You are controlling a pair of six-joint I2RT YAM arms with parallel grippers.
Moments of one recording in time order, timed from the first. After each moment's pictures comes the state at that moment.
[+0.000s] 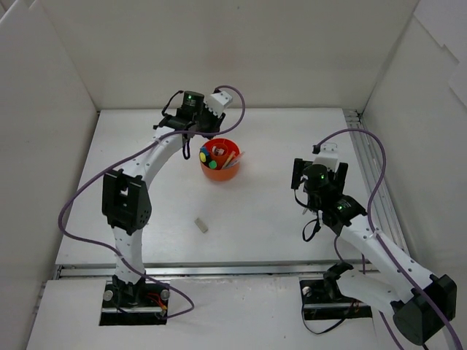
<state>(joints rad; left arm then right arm) -0.39 1.96 1.83 -0.44 0.23 0.29 0.51 0.97 0.76 -0.33 0.68 0.27</state>
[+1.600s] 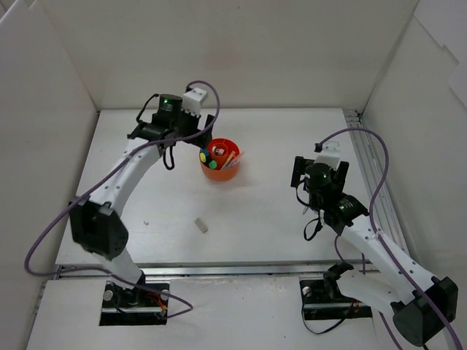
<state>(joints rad) -0.36 1.75 1.69 -0.54 0.21 0.14 0.50 0.97 0.77 -0.33 0.64 0.28</state>
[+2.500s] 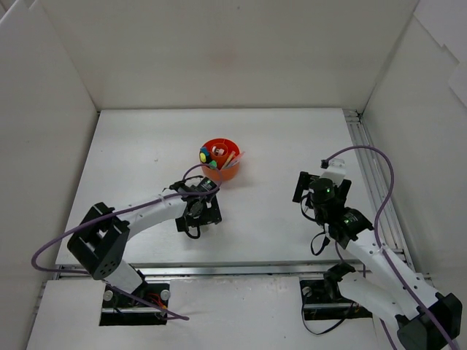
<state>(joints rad) -0.74 1.54 0.97 -0.74 -0.19 -0.96 0.48 0.83 0.63 -0.41 0.57 0.43</state>
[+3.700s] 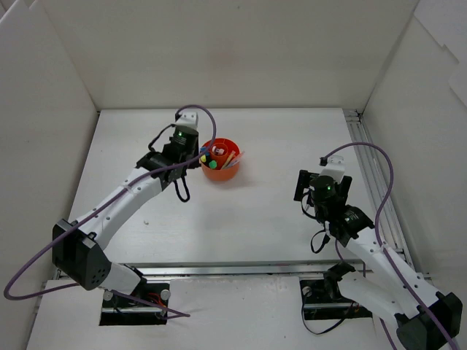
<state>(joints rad) -0.60 1.43 1.28 -0.60 -0.39 -0.43 0.48 0.83 0.64 -0.42 0.57 0.37</state>
